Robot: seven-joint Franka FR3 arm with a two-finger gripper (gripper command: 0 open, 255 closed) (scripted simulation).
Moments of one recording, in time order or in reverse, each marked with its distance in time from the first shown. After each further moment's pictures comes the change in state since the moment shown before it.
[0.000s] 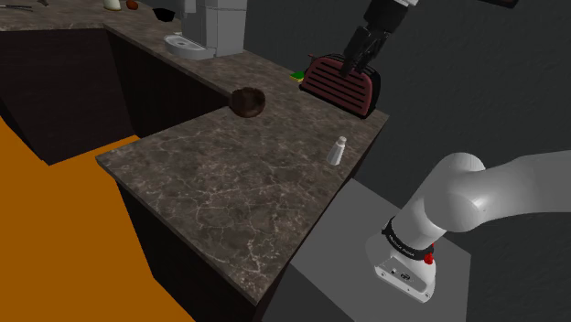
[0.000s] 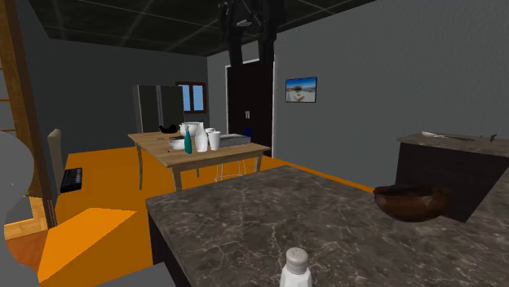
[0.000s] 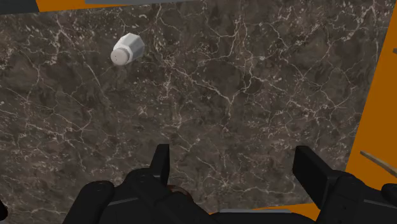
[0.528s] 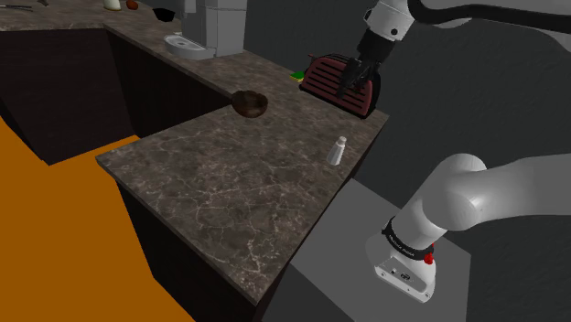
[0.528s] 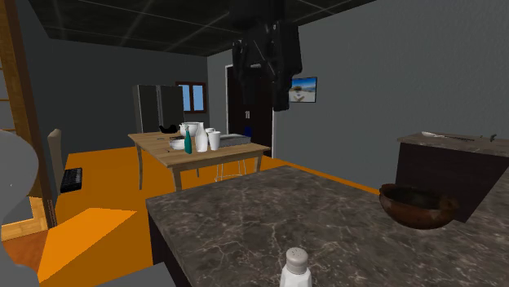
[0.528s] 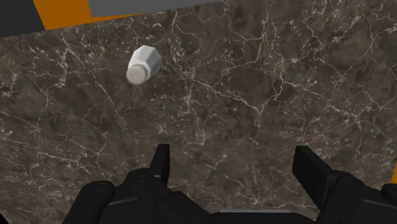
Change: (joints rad) arm -0.050 -0.022 -0.045 -0.180 -0.033 0.141 -0.005
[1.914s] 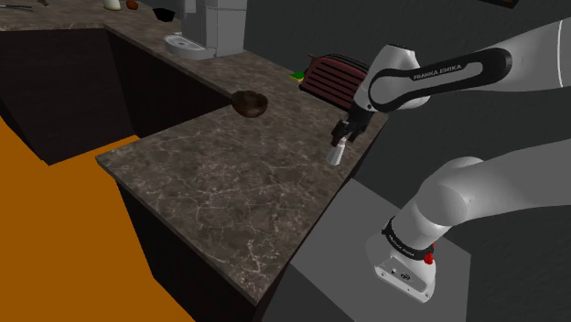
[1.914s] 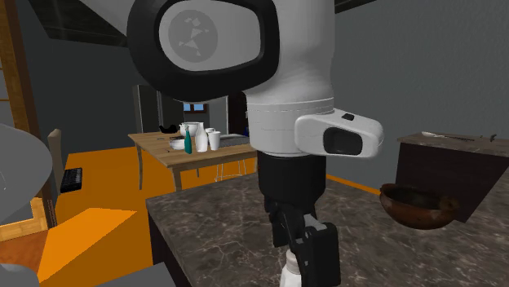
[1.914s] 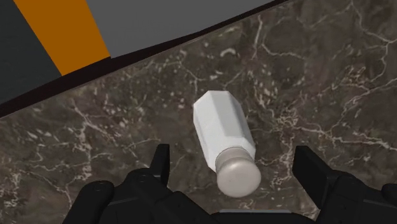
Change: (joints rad) arm -0.162 0.177 -0.149 -0.397 -0.108 0.540 -0.023
